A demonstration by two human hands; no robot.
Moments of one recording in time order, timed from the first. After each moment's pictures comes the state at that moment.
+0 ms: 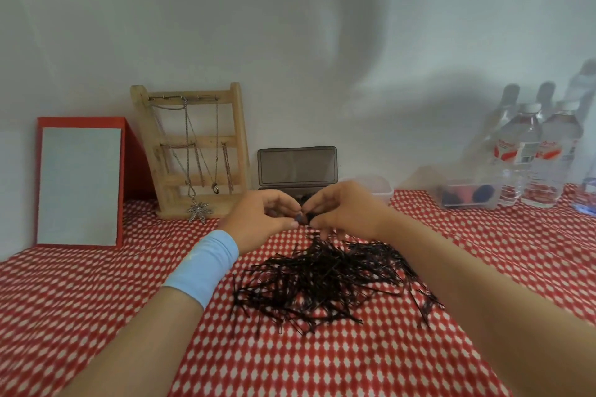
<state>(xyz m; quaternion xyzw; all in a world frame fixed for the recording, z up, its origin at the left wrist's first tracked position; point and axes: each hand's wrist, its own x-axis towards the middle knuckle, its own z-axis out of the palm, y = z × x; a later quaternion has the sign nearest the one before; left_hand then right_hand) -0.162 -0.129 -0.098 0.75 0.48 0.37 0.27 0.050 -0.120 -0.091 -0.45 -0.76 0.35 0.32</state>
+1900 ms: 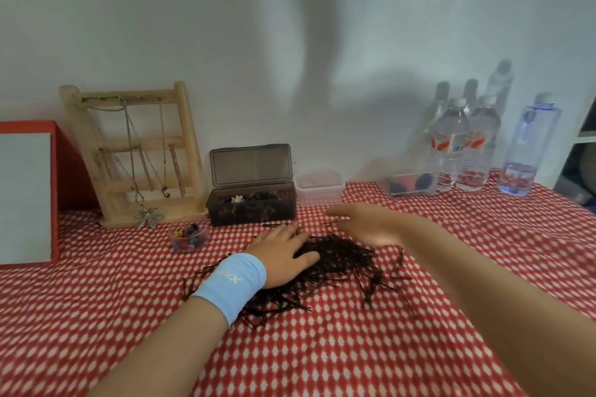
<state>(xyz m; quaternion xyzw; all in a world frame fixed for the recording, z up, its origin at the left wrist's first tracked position) -0.066 -0.133 -0.151 0.86 0.49 -0.05 0.09 0.137 -0.149 -0.106 -0.64 -0.74 0.19 0.06</state>
